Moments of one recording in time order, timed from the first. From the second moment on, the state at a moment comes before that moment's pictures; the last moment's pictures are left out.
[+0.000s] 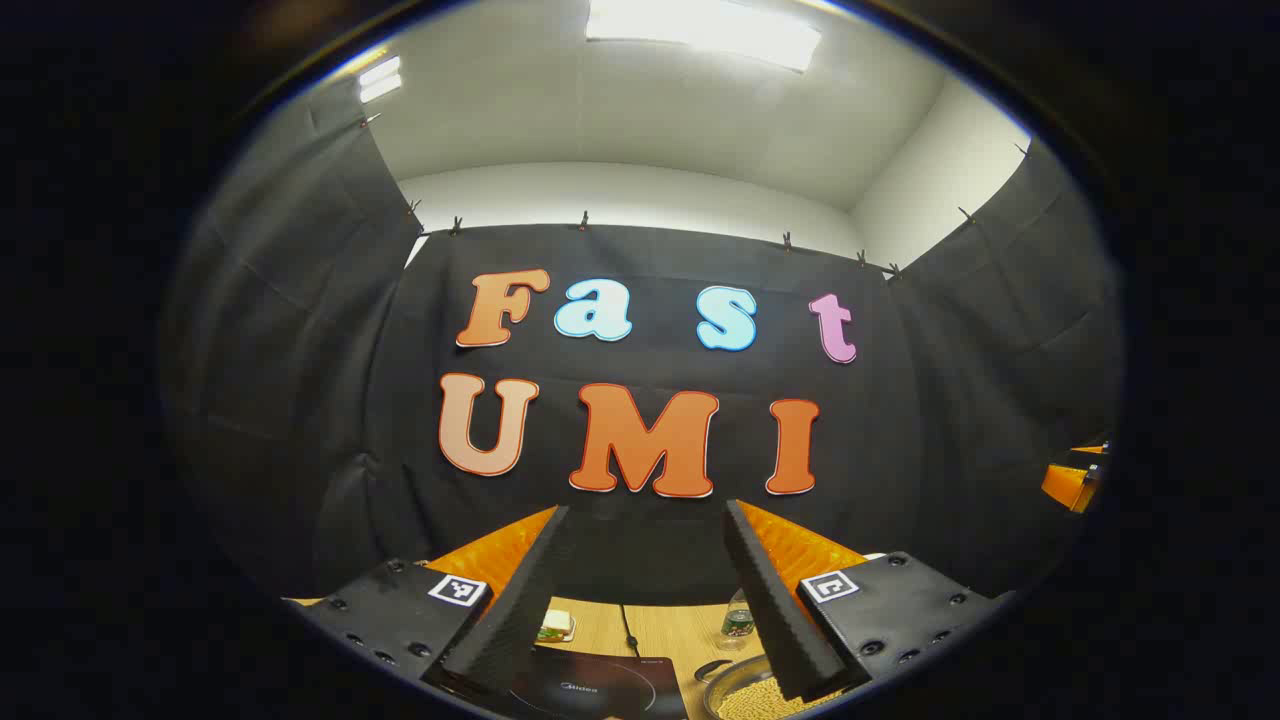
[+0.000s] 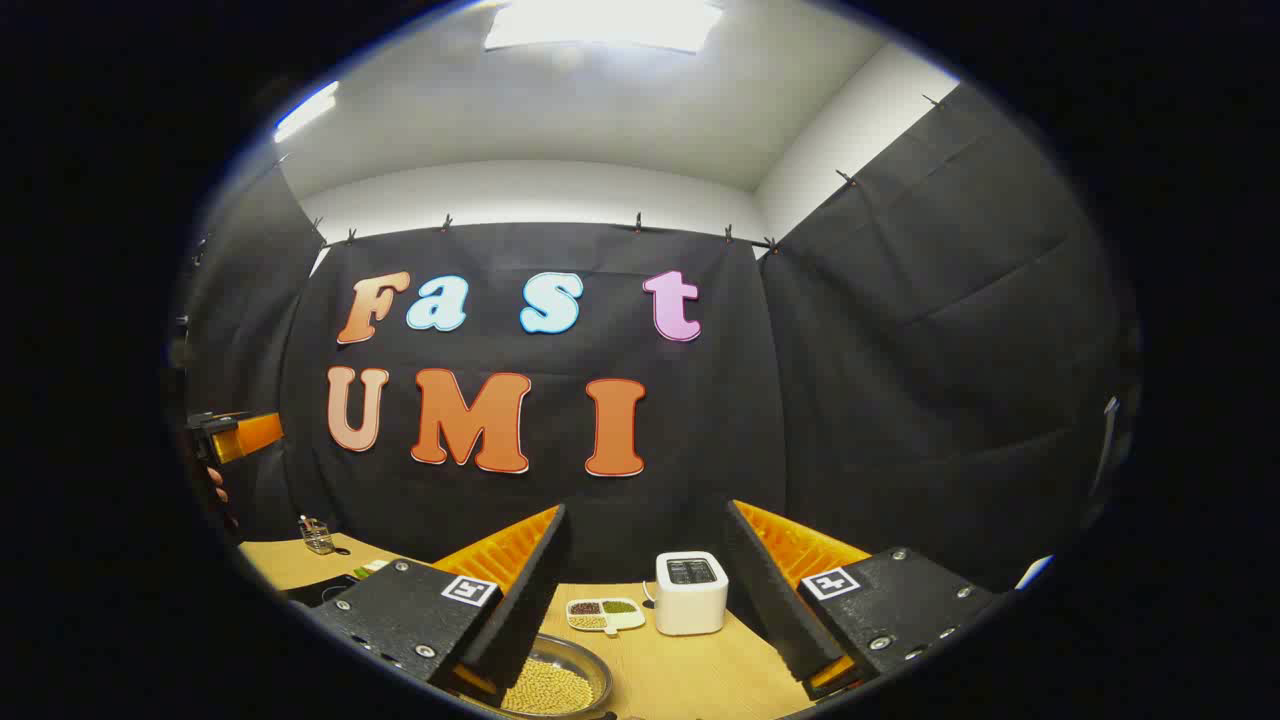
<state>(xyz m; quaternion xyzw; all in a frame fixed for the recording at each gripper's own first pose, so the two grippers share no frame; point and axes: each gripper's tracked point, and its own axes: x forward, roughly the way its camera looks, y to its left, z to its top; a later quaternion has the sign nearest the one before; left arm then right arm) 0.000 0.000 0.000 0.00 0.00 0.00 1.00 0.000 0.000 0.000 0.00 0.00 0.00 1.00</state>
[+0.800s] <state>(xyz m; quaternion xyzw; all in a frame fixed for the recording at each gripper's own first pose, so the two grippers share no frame) -0.010 0.012 0.014 0.01 -0.02 0.00 1.00 0.002 0.020 0.003 0.00 -0.01 0.03 1.00</state>
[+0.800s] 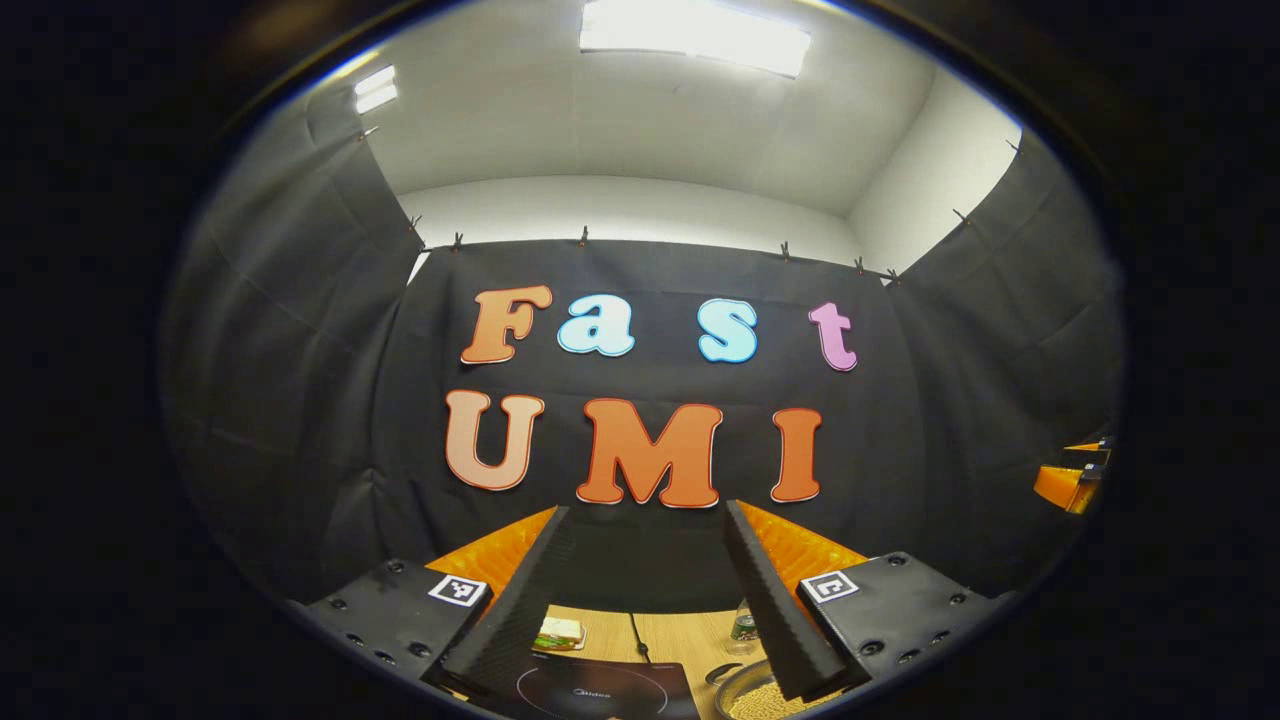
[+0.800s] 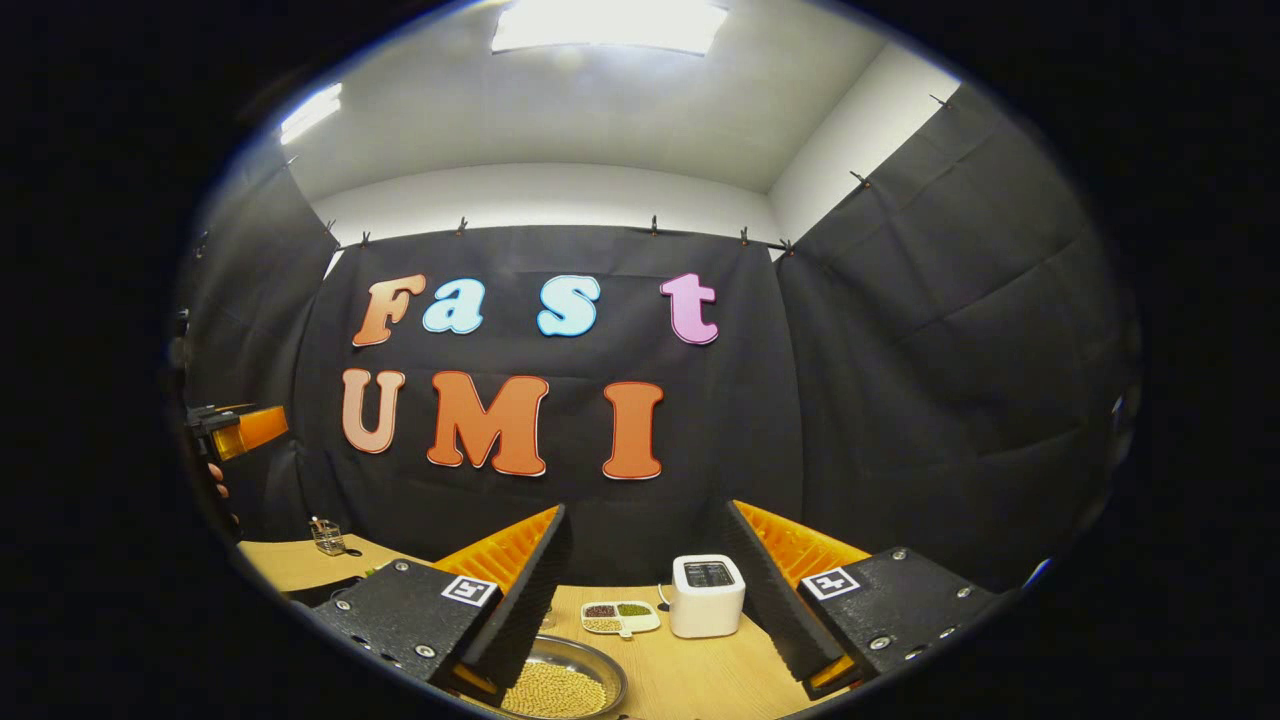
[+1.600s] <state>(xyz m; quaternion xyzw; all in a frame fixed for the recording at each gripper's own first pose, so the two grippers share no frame) -0.022 0.036 0.026 0.02 -0.04 0.02 1.00 0.005 0.029 -0.012 0.01 0.02 0.04 1.00</state>
